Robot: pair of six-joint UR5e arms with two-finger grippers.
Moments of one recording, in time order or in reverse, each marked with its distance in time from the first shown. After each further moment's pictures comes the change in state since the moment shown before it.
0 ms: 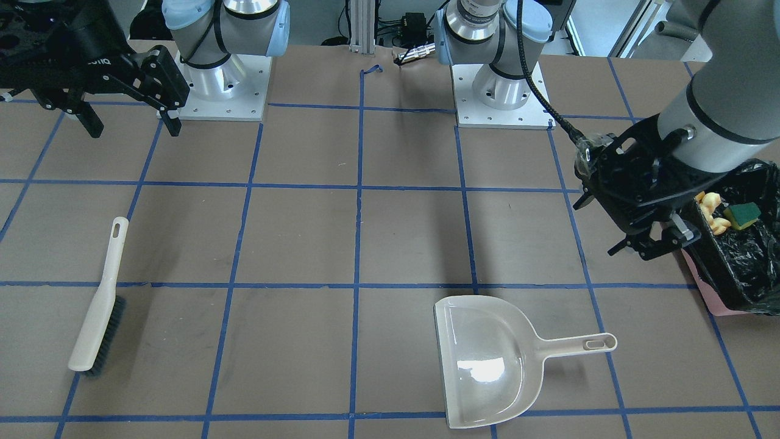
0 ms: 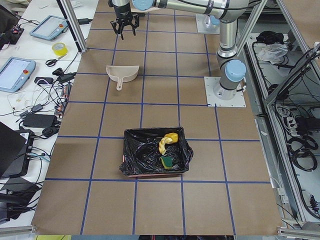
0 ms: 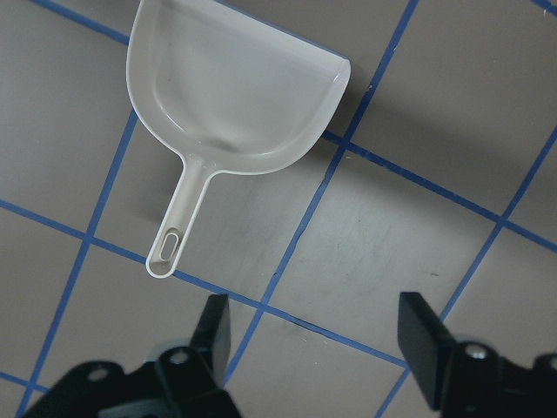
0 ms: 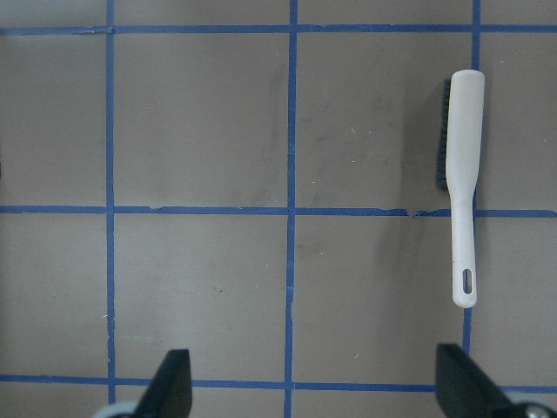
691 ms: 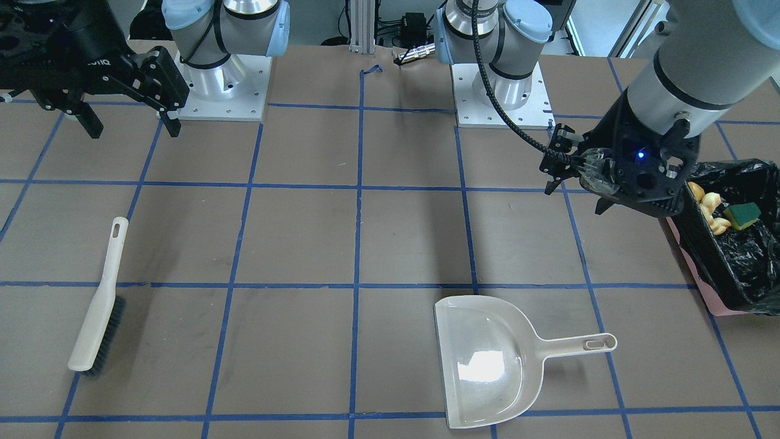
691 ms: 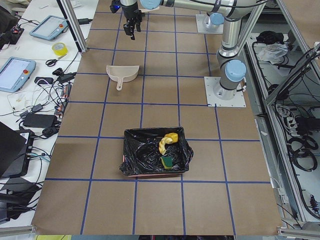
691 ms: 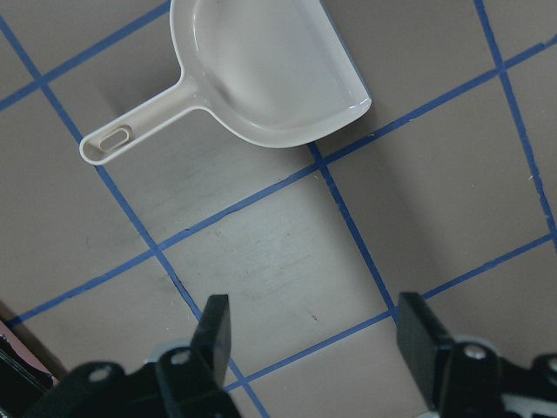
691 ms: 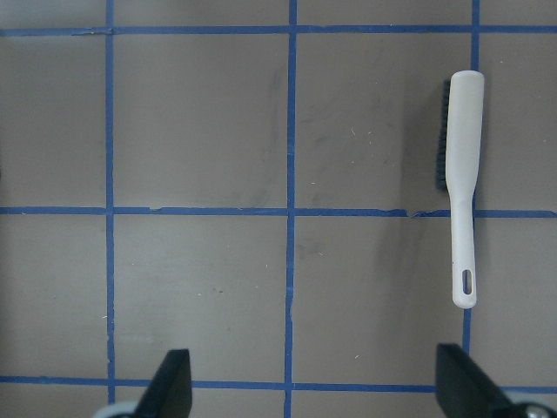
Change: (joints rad) left arm -0.007 0.072 -0.129 0.004 -0.016 -0.516; right arm 0.000 0.000 0.000 -0.001 -0.001 0.001
